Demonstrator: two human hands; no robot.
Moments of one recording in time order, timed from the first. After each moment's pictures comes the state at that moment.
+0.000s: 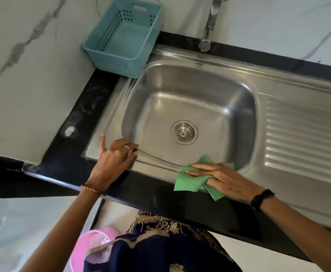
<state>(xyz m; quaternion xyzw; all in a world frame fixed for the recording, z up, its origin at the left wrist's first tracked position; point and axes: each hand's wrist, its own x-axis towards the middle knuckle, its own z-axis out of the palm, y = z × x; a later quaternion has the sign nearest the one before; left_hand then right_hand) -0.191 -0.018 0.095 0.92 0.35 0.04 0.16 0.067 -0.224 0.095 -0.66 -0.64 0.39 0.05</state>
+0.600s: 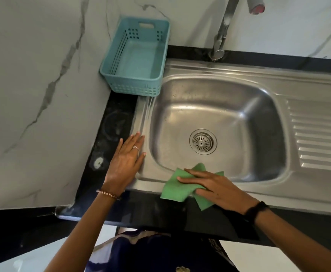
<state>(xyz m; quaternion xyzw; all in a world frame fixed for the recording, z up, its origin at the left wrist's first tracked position) -0.209 0.080 0.091 0.94 0.30 0.04 0.18 -0.038 -0.137 0.108 -0.70 -0.60 0.36 0.14</state>
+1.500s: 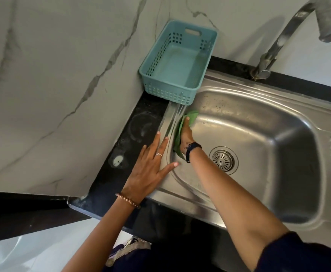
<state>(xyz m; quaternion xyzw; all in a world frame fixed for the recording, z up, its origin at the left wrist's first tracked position) -0.200 0.068 0.104 0.89 0.35 0.01 0.29 -0.040 0.106 0.052 -0.63 0.00 0.54 0.56</state>
